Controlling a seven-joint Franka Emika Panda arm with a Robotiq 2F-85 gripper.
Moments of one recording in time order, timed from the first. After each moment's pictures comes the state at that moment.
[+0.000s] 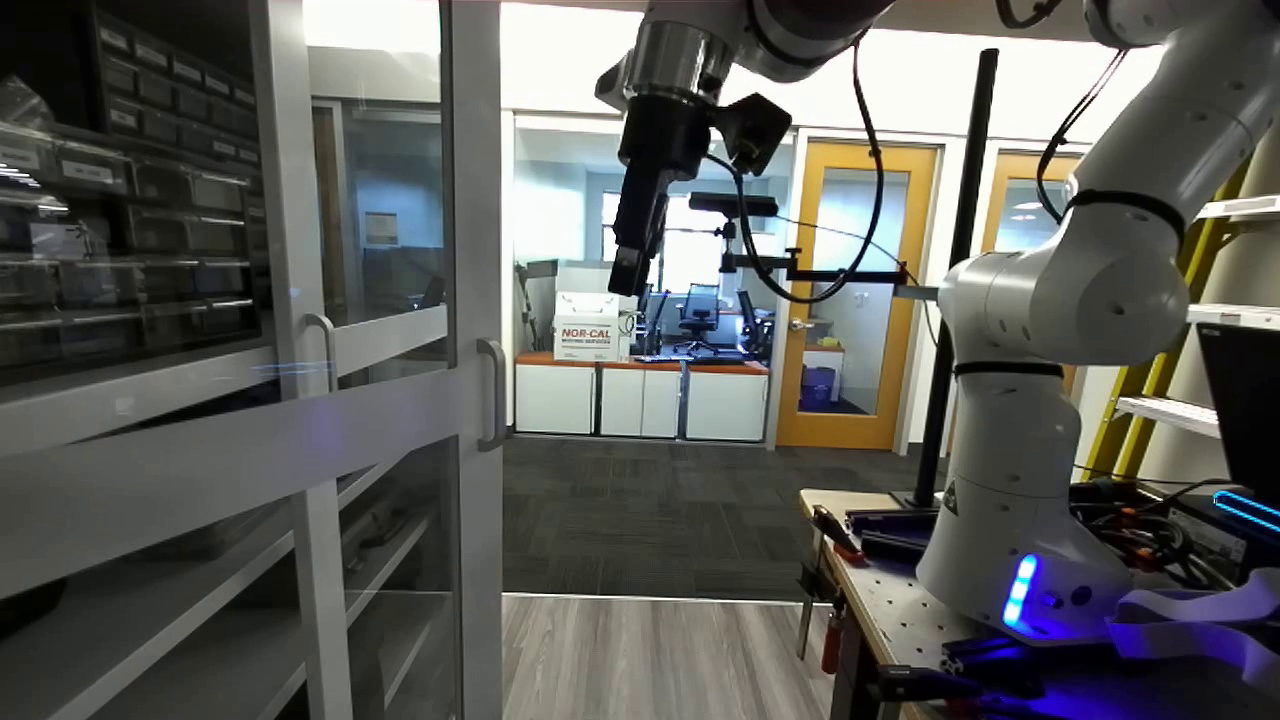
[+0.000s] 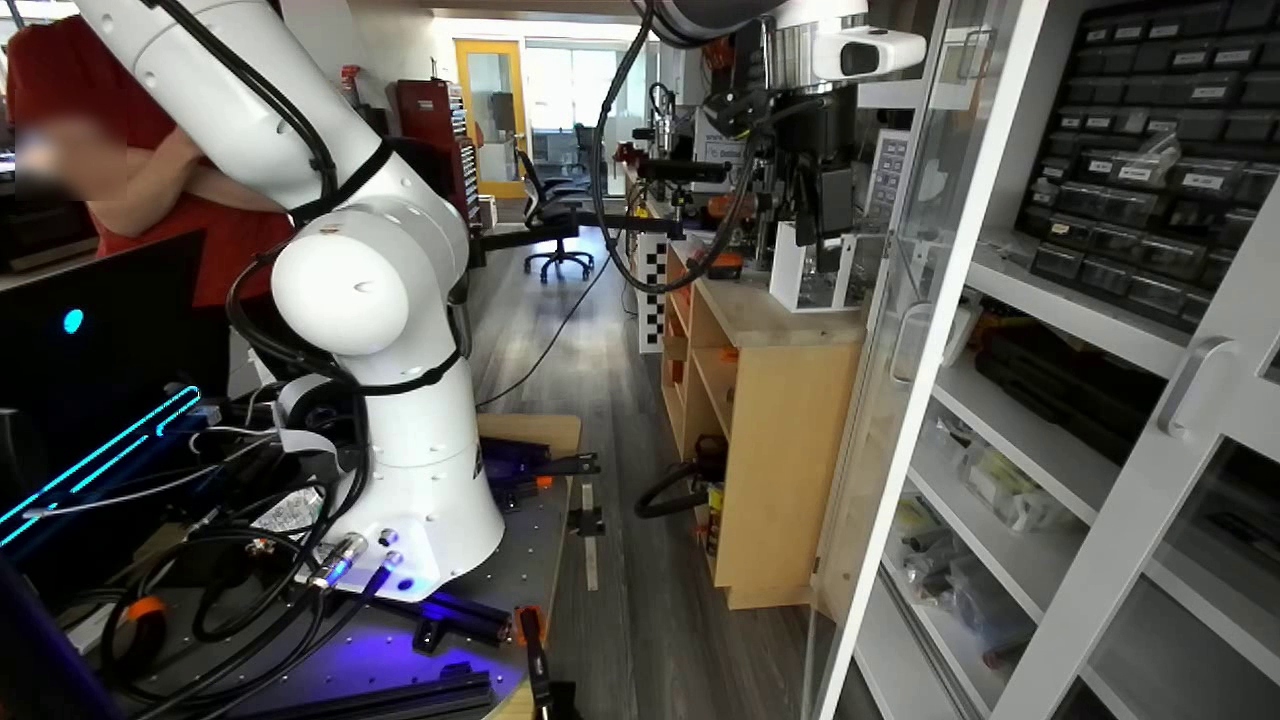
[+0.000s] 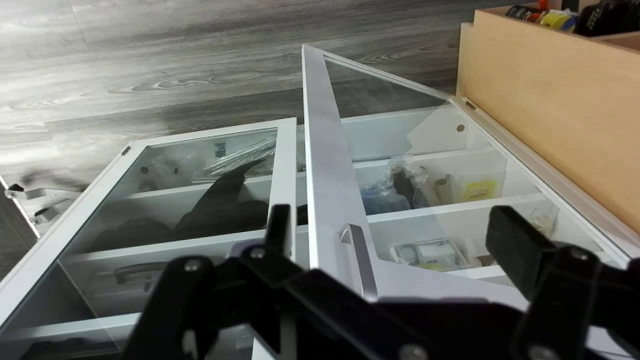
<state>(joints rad) 0.06 -0.57 0.10 -2.53 0.08 2.18 0.17</state>
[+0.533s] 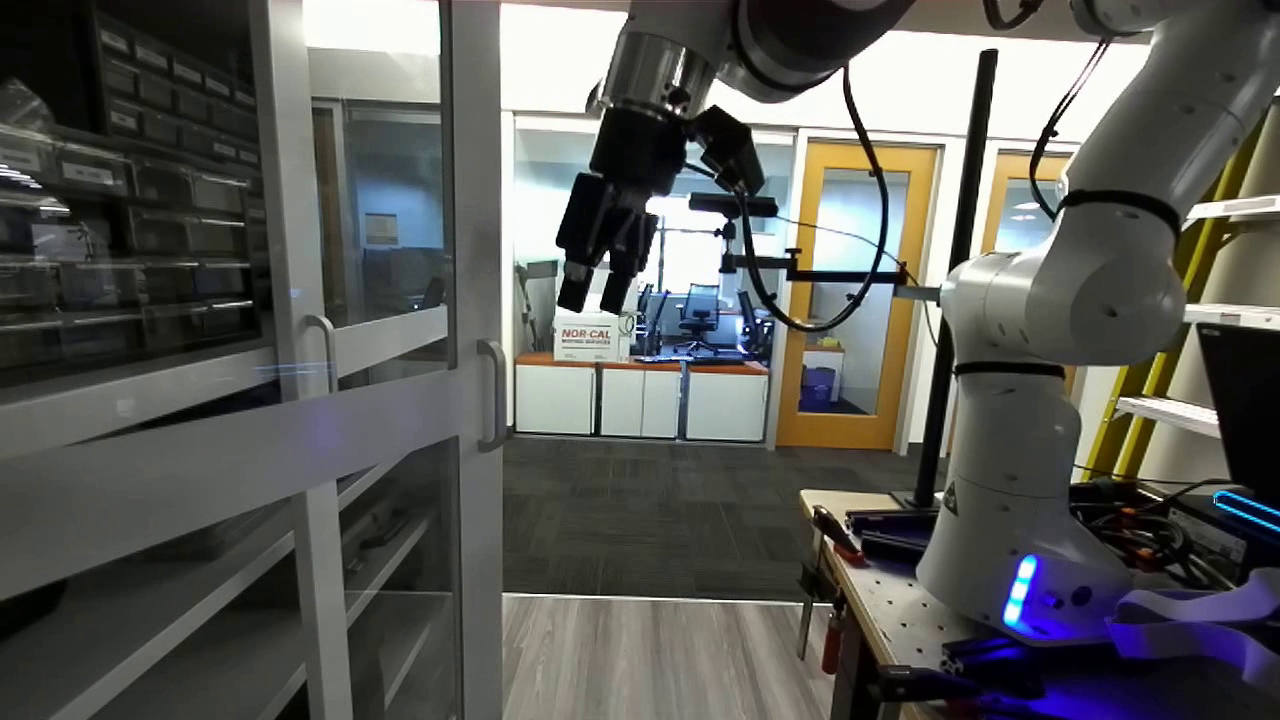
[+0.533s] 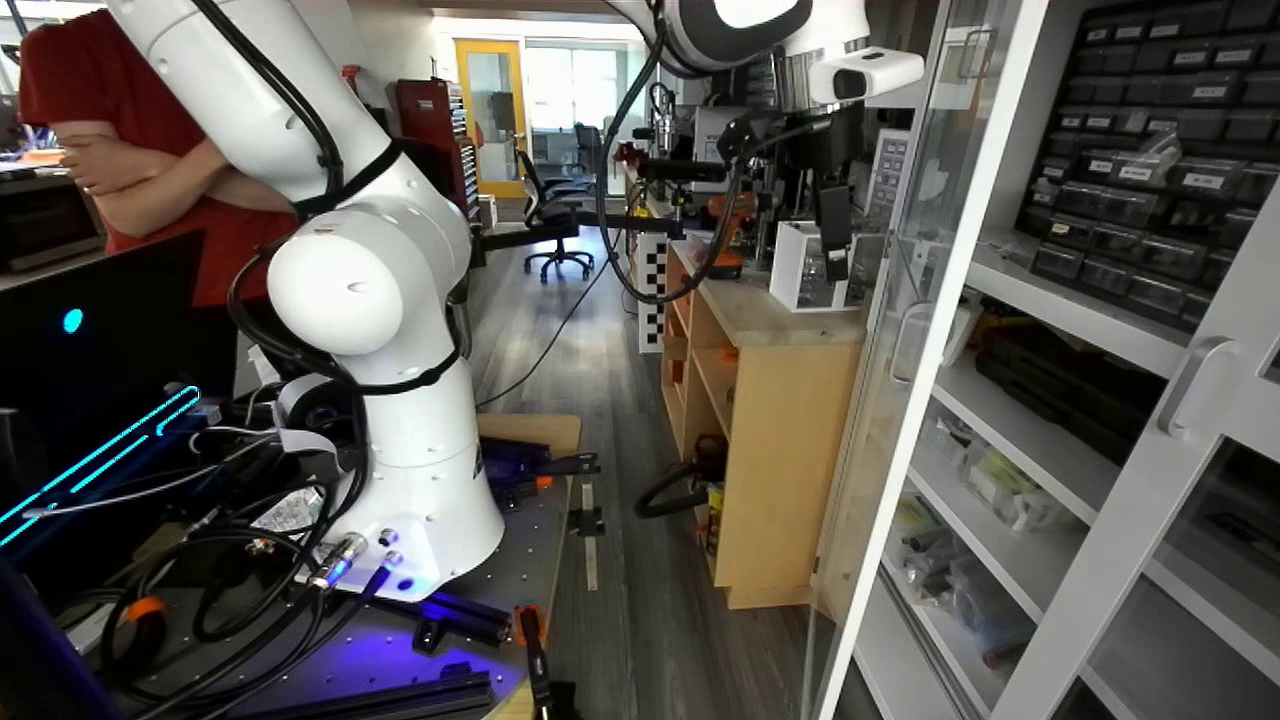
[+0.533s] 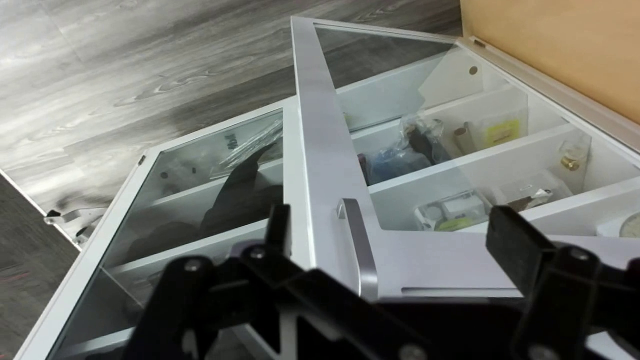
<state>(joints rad) 0.03 -0.49 0.18 -2.53 0.07 2.33 0.42</state>
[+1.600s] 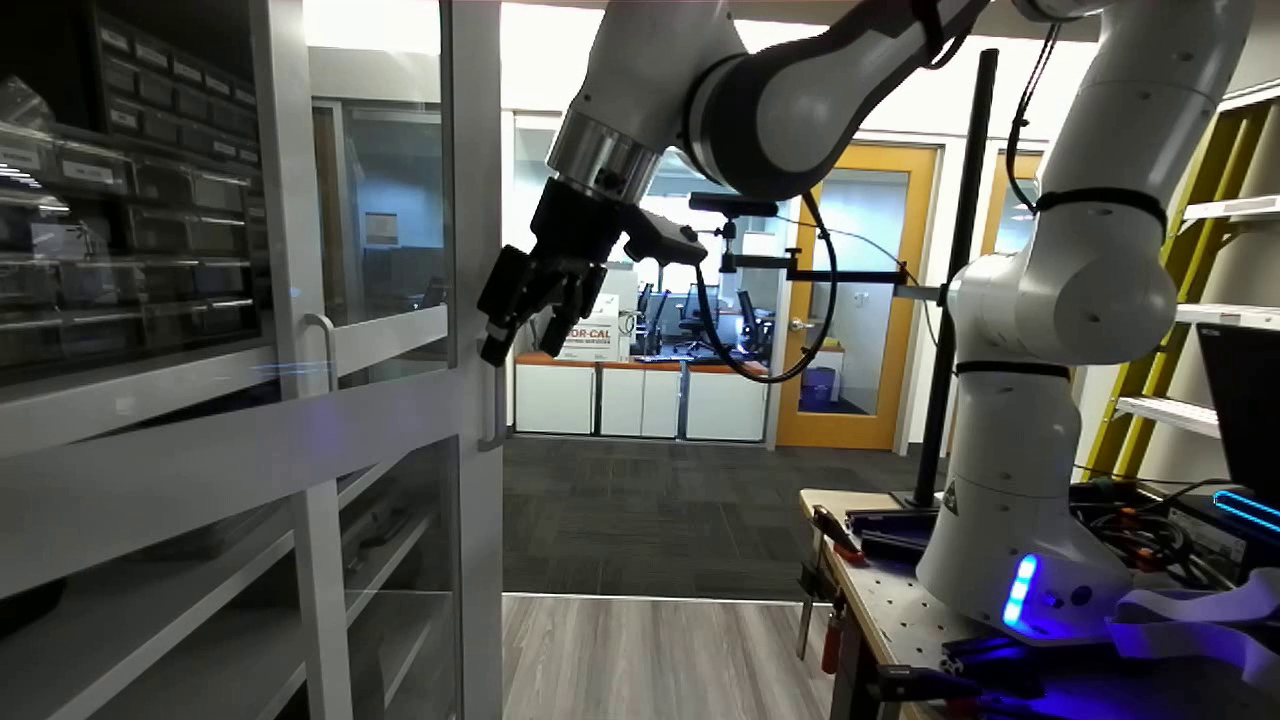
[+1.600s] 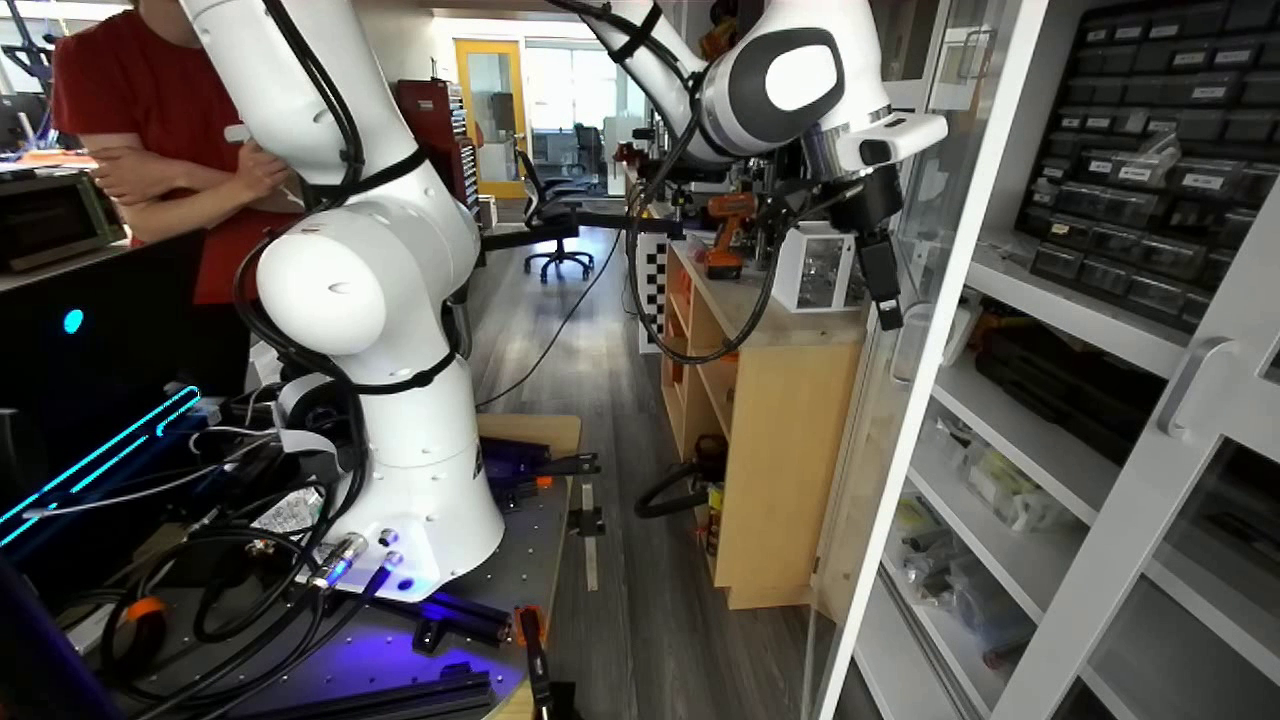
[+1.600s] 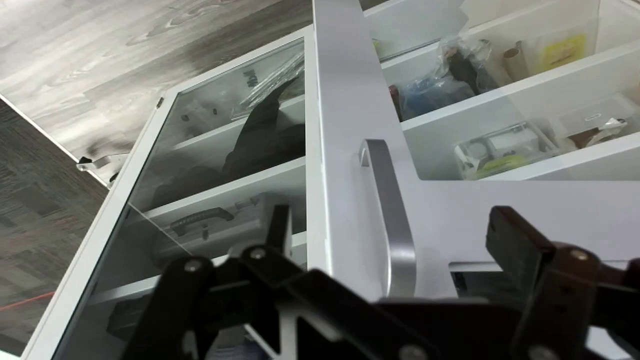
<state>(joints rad) -0.07 -0.28 0.26 -2.53 -0.21 2.65 0.70</state>
